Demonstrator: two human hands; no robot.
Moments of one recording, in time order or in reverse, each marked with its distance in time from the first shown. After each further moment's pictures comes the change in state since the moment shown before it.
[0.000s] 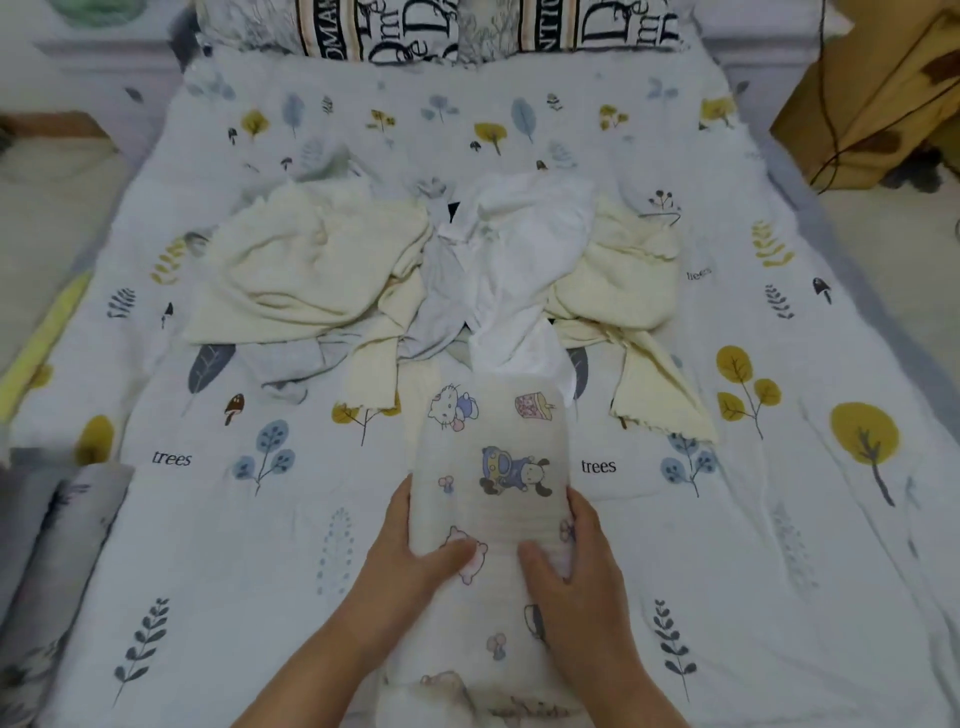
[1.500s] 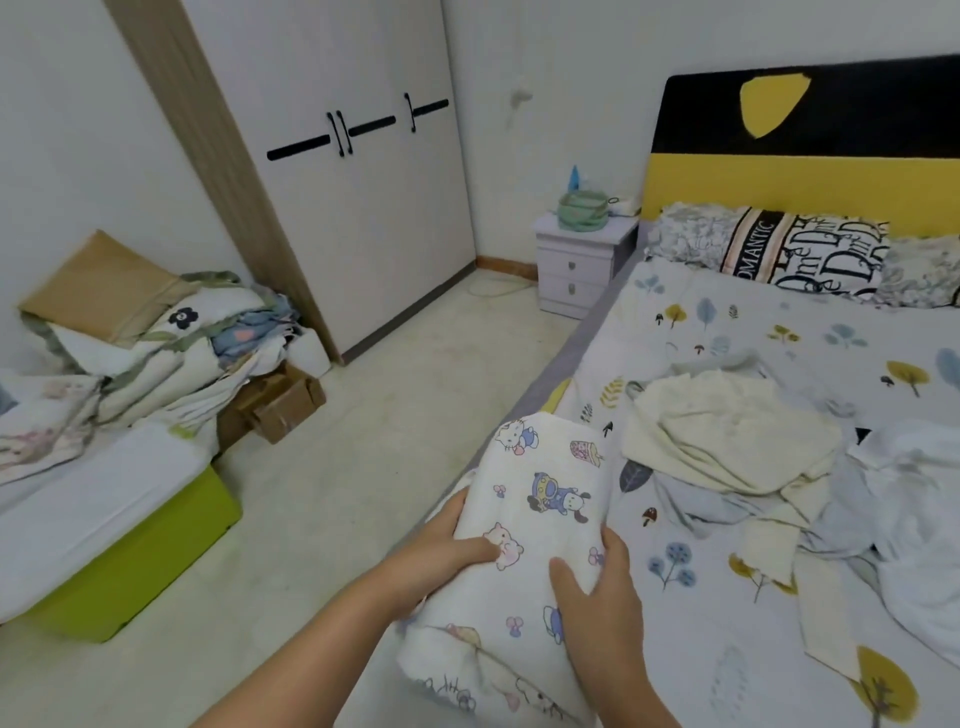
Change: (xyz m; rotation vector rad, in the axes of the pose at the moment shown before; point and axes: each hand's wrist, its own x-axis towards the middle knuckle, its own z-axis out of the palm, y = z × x) left_hand -0.285 0.083 -0.375 -0.053 0.338 0.052; right_hand -0.231 -0.253 0.262 0.085 -0.366 -0.316
